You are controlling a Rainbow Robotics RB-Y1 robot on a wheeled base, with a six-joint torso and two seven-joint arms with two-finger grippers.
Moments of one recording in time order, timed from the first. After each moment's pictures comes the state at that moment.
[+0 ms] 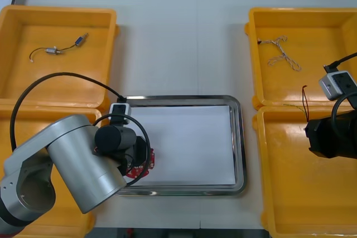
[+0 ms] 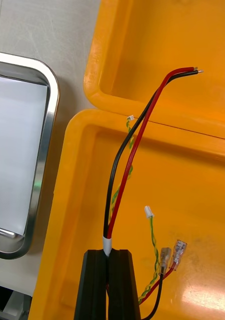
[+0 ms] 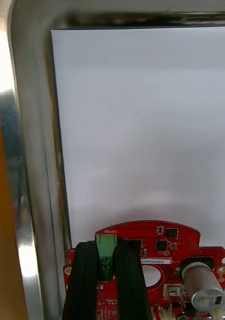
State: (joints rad) right arm -0.06 -0.50 -0.25 -2.56 -0.75 1.92 1.41; left arm -0.29 0.60 -0.71 -2.26 0.18 1.64 -0.59
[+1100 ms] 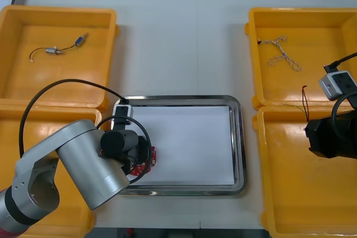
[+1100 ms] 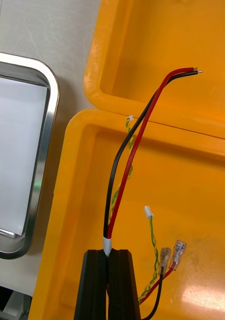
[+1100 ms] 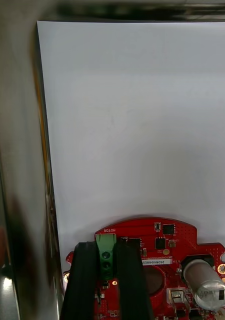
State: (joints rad) right arm -0.06 -0.50 -0.25 -2.56 -0.75 1.92 1.41; left arm -0.28 0.60 -0.73 -2.16 0.14 1.51 -0.59
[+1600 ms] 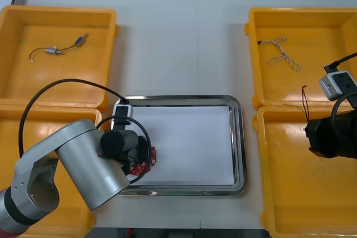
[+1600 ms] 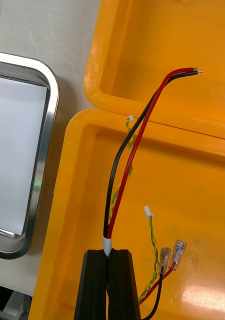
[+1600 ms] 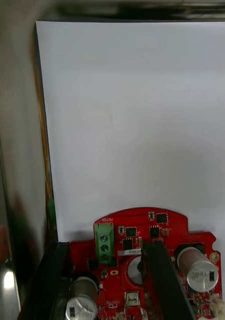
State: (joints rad) right arm -0.06 -0.50 -0.25 -2.56 -0.75 1.92 1.41; left arm -0.28 0.60 -0.73 -2.17 0.15 1.53 -0.59
